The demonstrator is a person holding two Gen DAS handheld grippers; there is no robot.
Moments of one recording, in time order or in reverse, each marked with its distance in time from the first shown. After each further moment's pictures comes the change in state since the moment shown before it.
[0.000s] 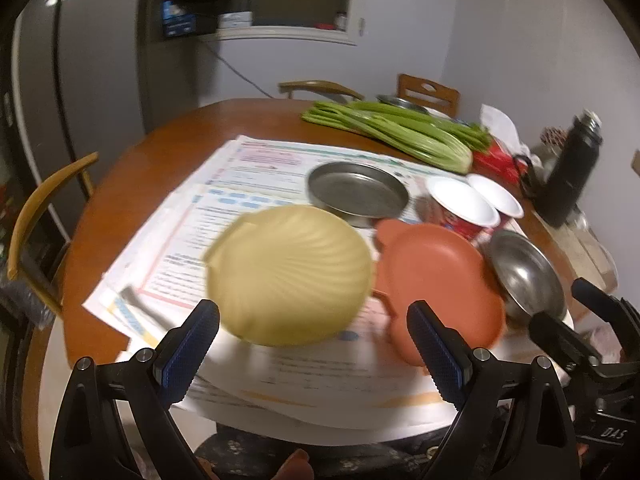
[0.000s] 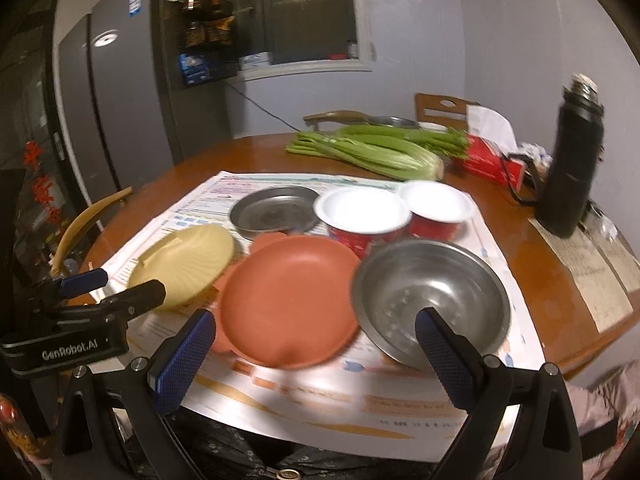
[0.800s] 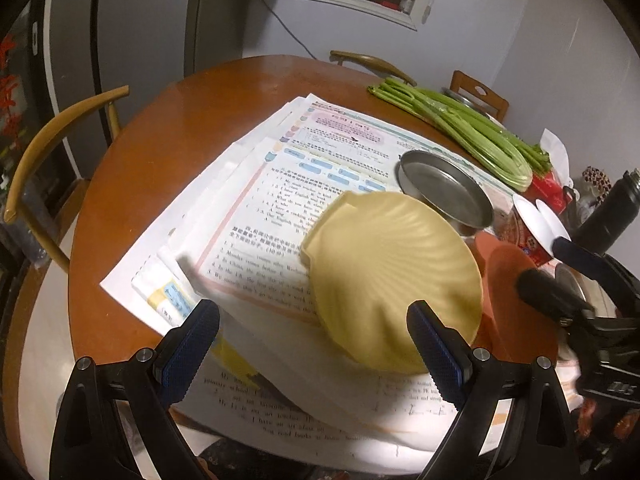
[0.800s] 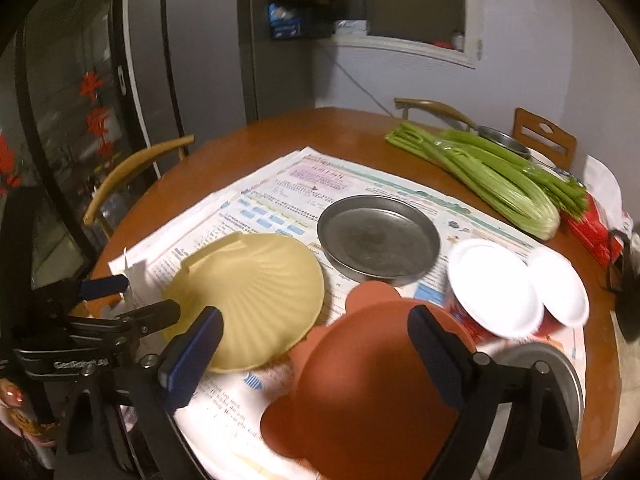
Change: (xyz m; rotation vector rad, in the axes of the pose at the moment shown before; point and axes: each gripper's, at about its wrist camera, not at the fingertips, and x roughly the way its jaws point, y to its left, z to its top) left arm 0.051 0.081 0.008 -0.178 0.122 0.025; right arm 0.088 0.076 0.060 -0.263 0.129 0.188
